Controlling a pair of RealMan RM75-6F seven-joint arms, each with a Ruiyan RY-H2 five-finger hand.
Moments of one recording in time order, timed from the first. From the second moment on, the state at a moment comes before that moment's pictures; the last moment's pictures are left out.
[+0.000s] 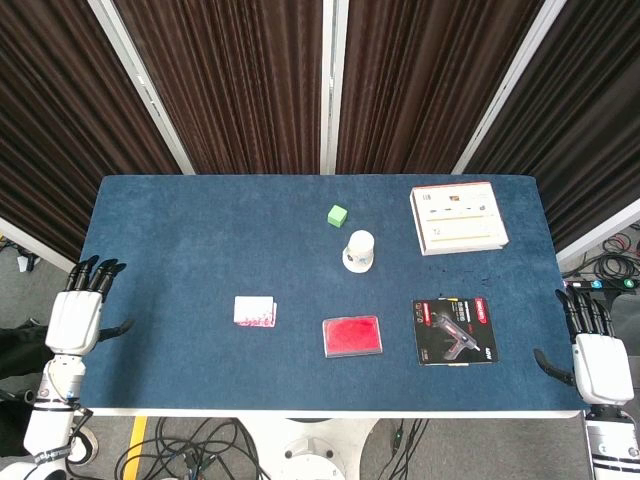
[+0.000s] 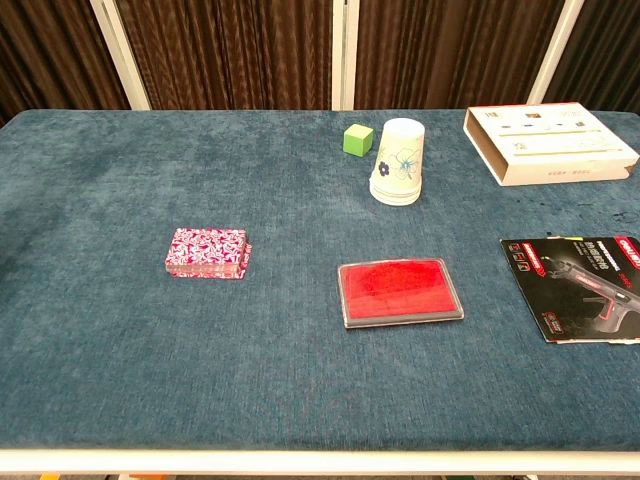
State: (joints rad) left arm -0.24 -1.37 -0.12 -1.46 1.42 1.42 0.12; right arm 0.05 -1.19 0.08 -1.58 -1.46 1.49 0.03
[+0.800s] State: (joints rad) left arm -0.26 -1.34 -0.11 -1.51 1.40 1.36 0.12; right arm 0.04 -1.19 0.09 -1.58 -1.46 1.50 0.04
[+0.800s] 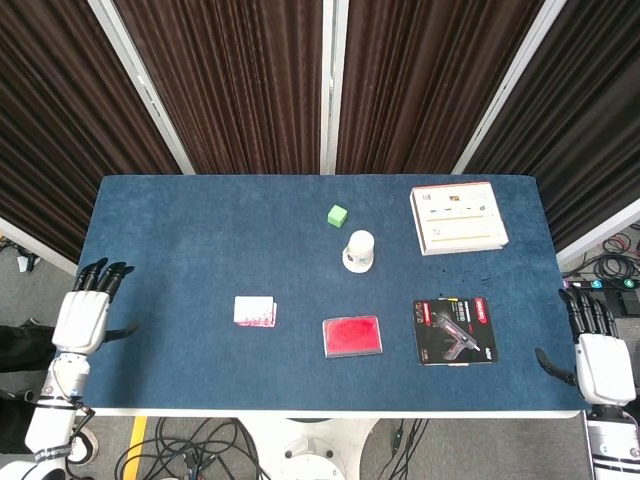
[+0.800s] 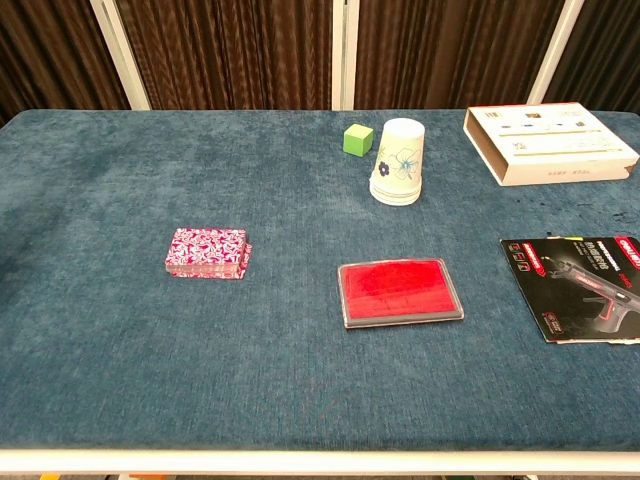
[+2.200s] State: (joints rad) left arm -0.55 -1.68 -0.15 -1.36 1.22 0.95 0.14; right arm 0.06 -1.19 0.09 -1.56 -1.43 1.45 0.04
